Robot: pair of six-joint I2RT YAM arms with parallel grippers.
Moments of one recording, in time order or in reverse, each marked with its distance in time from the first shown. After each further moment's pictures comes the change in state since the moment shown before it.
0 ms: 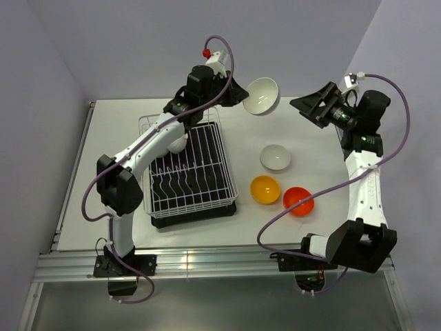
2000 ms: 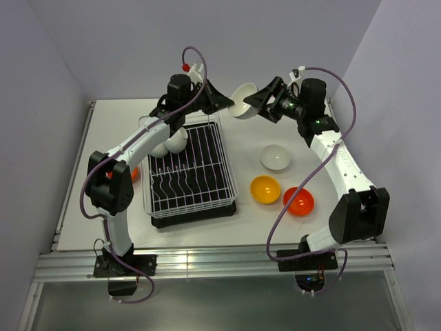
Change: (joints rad) left arm 0.175 -0.067 -0.314 0.230 0.291 -0.324; right arm 0.465 0.236 0.098 0.096 0.309 0.175
